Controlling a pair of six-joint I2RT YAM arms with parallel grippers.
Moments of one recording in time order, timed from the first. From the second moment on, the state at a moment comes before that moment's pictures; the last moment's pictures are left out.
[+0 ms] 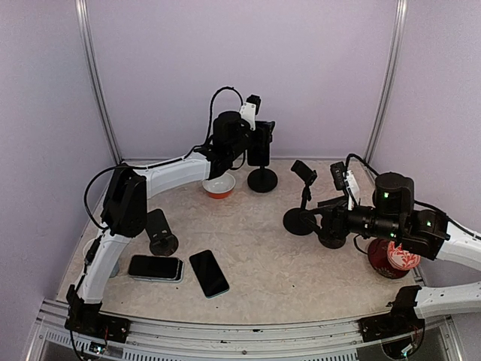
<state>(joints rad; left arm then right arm) -0.73 2.45 2.21 0.33 -0.16 0.04 0.86 0.84 0.69 -0.18 -0.02 0.34</state>
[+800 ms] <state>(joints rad) -0.74 2.47 2.16 0.51 -0.22 0.08 0.86 0.83 0.68 -0.20 -0.02 0.34</state>
